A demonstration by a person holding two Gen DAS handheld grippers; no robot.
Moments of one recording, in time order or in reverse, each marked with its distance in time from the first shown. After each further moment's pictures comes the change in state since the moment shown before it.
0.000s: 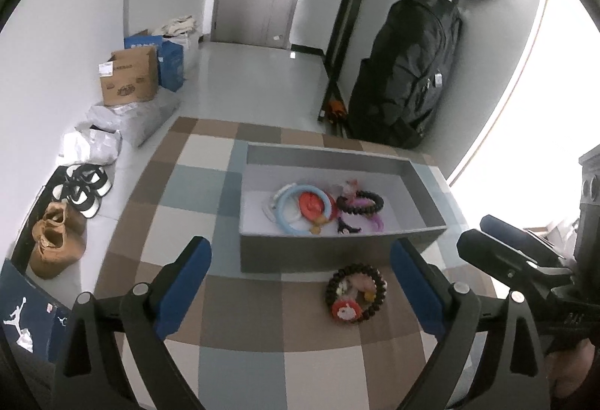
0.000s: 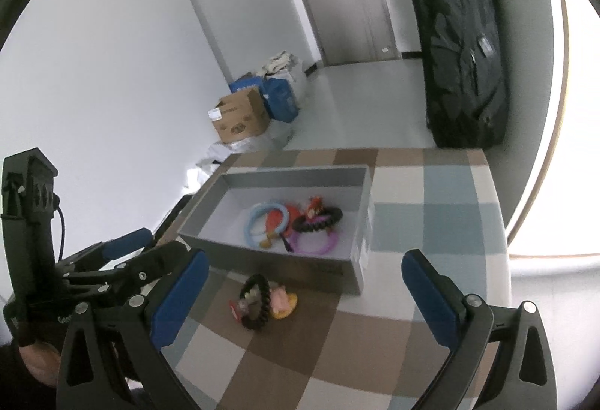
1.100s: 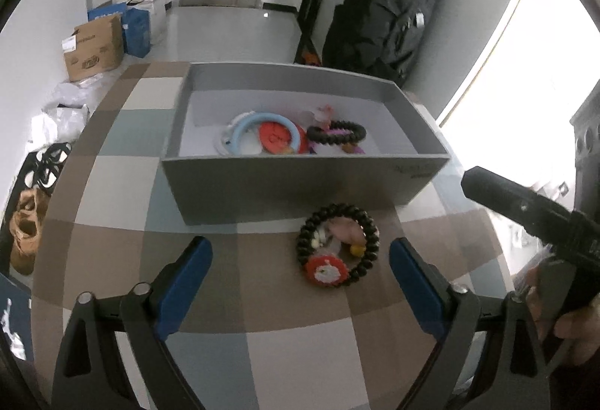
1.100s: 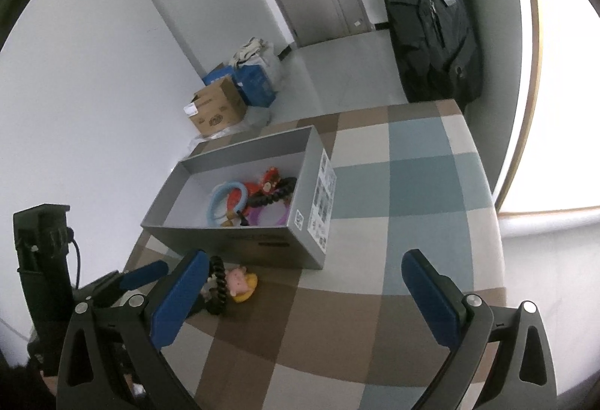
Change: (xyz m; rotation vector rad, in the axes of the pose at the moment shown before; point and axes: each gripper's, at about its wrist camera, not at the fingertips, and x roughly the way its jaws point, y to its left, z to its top) left arm 0.026 -0.011 -0.033 0.042 0.158 -0.088; right arm 0.013 -0.035 -0.011 0.133 0.065 -0.012
